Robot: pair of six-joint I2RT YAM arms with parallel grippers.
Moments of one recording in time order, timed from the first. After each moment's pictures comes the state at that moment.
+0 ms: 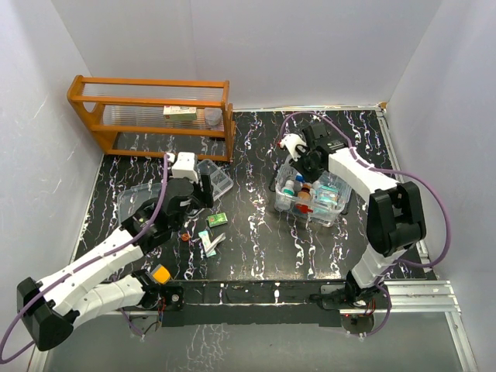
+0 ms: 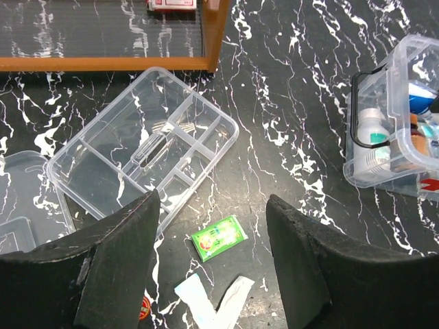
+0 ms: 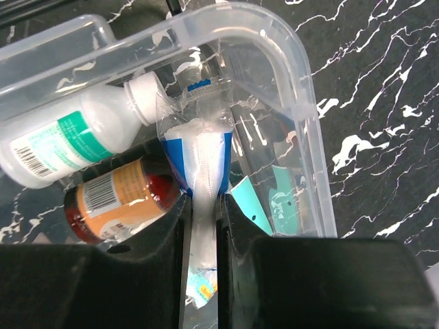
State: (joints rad) left arm -0.80 0.89 0.77 -0.30 -0.52 -0.35; right arm 0.31 1.67 1.28 -0.68 -0.09 -0.56
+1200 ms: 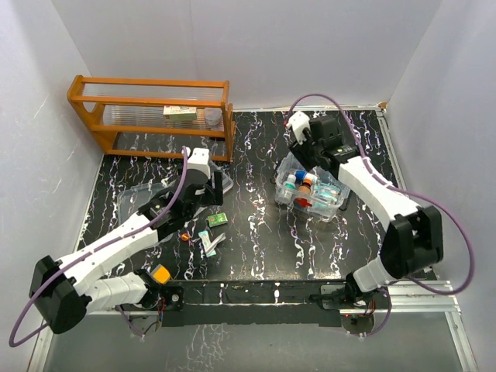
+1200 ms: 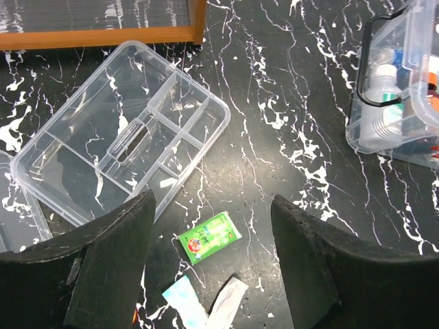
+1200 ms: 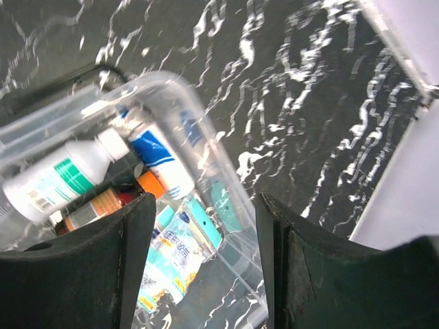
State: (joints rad) left arm -0.77 1.06 0.81 -0.29 -0.45 -0.36; right arm 0.34 1.53 1.23 -0.45 0.09 -0.50
